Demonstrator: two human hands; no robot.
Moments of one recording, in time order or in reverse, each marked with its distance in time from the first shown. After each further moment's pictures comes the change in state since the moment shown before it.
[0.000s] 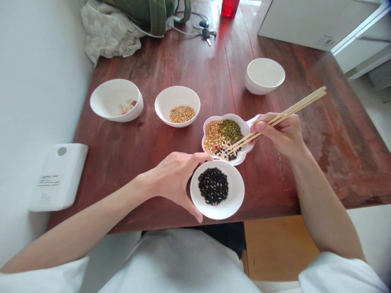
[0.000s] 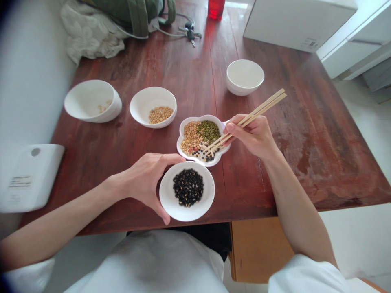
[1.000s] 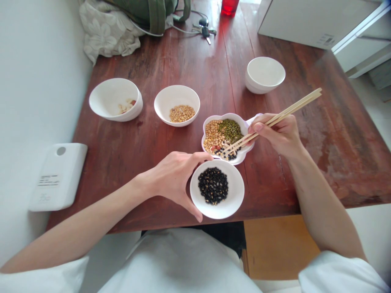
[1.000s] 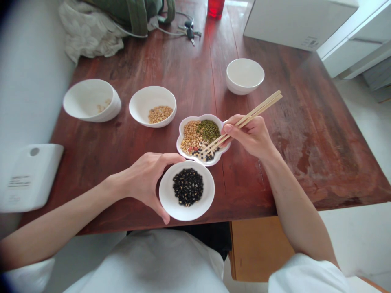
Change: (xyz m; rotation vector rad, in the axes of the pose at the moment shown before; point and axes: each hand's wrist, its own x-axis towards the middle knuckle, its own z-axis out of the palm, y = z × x) left_hand -0.001 0.000 0.000 -0.024 -0.011 -0.040; right_hand -0.003 0.003 0.003 0.023 -0.020 0.034
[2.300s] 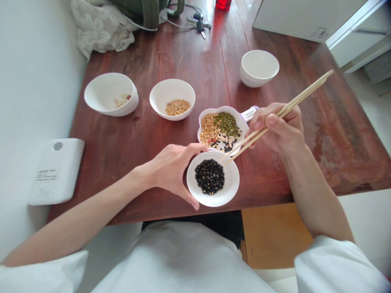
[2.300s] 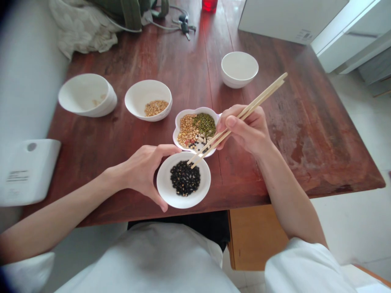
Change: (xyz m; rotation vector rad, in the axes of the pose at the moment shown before) left_hand -0.002 -0.010 0.006 0.032 0.042 0.071; right_hand -0.010 -0.022 0.016 0.199 0.017 -0.069
